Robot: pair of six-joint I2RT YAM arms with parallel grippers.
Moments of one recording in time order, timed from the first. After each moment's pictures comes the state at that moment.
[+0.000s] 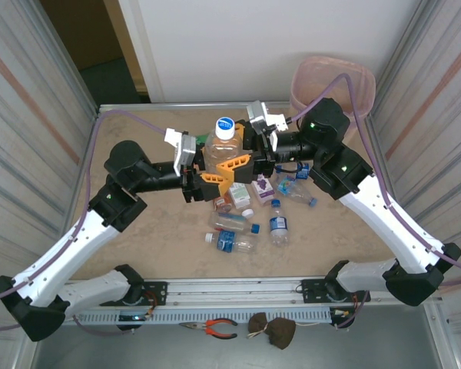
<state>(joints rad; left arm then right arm) -0.71 1.01 1.12 0.05 0.78 -0.20 0.75 1.26 1.55 -0.17 -0.93 0.09</state>
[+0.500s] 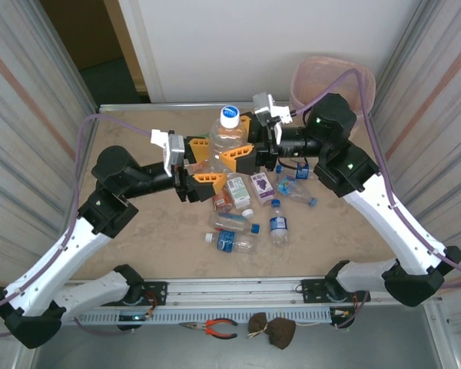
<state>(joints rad) -0.71 0.94 1.11 0.02 0.66 -0.17 0.70 1.26 1.59 -0.23 -0.87 0.10</state>
